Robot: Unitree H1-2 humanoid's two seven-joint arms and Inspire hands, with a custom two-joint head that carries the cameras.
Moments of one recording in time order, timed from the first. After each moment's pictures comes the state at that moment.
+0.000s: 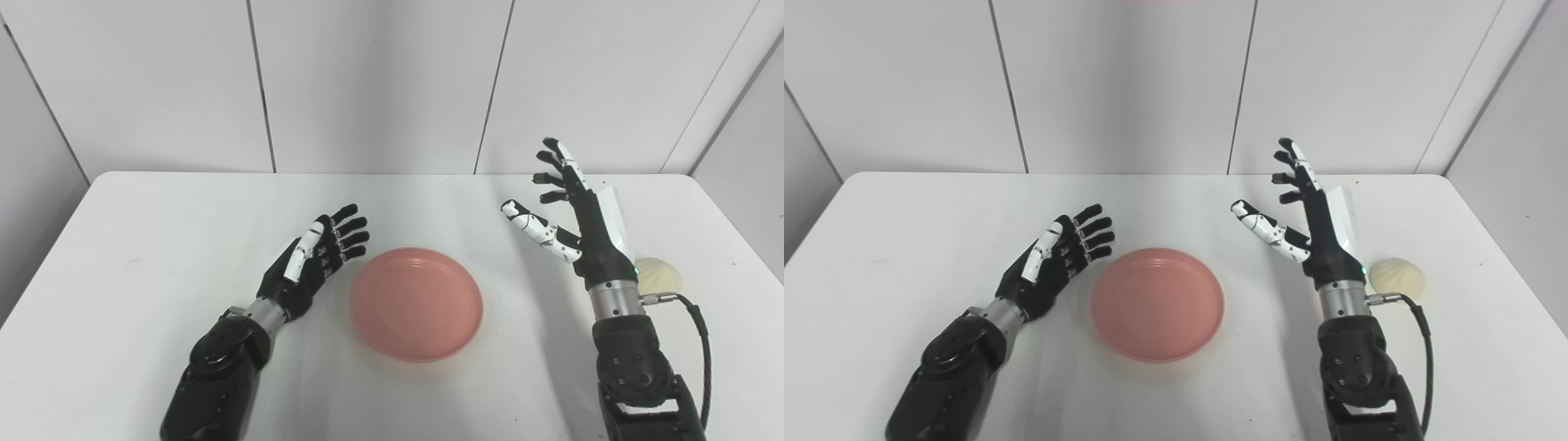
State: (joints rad) left arm -0.48 0.05 -0.03 0.53 -0.27 0.02 -0.43; right arm -0.29 -0.25 -0.04 -0.29 -0.50 0.14 -0.03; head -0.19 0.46
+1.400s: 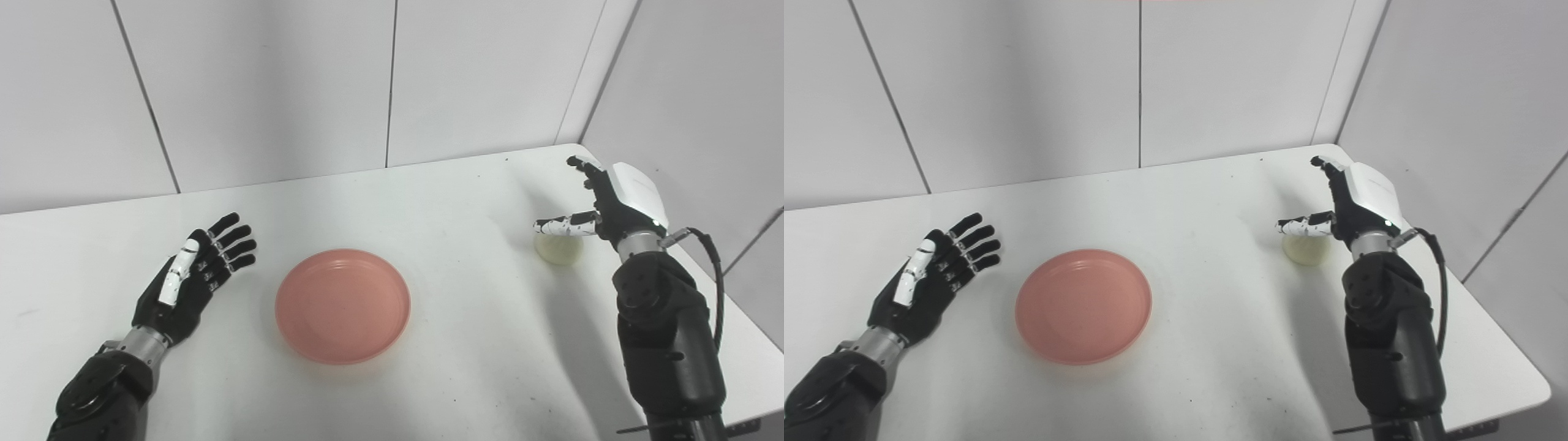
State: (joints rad) left arm -0.54 0.14 0.02 0.70 -0.33 -0.07 -0.55; right arm -0.29 -0.42 -0.30 -0.23 -0.91 0.47 0.40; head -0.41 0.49
